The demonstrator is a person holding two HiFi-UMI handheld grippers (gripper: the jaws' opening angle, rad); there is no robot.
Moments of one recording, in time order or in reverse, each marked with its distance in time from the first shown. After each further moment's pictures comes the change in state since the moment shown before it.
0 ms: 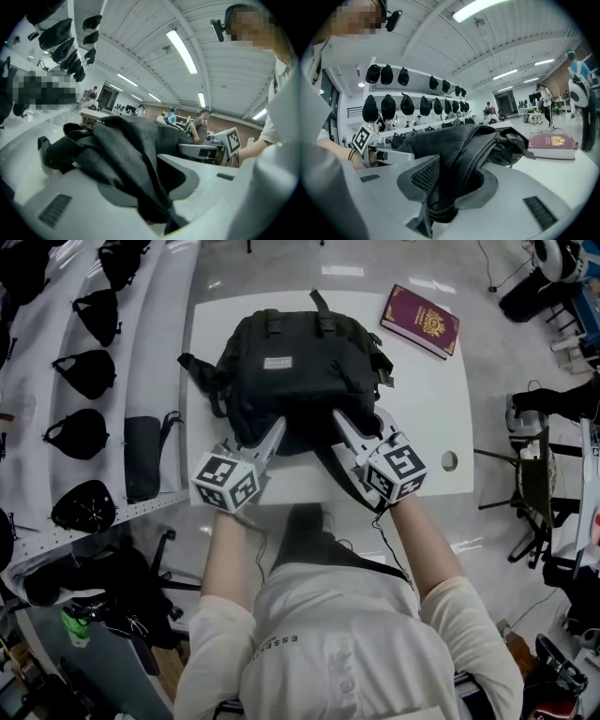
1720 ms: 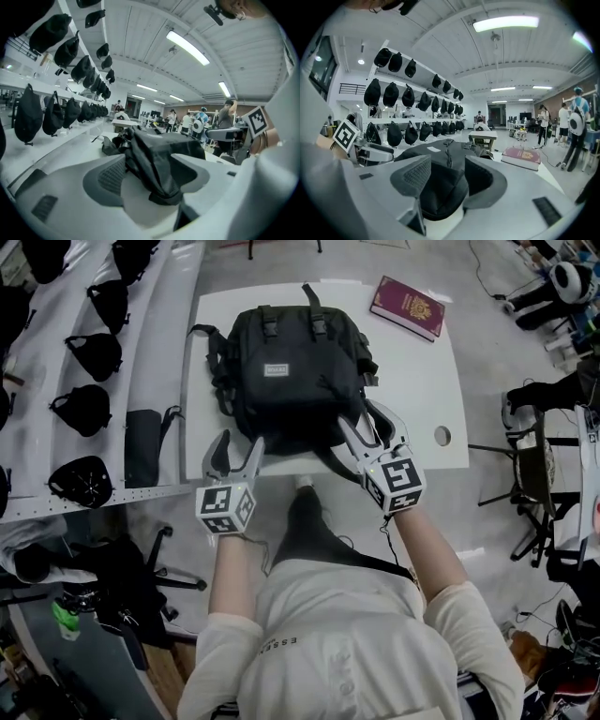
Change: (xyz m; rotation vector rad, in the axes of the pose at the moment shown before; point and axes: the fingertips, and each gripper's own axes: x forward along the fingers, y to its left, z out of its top) left arm -0.109 -0.013 -0.063 0.048 -0.053 0.392; right arm -0.089 0.036 -0.014 -0.180 0.016 -0.194
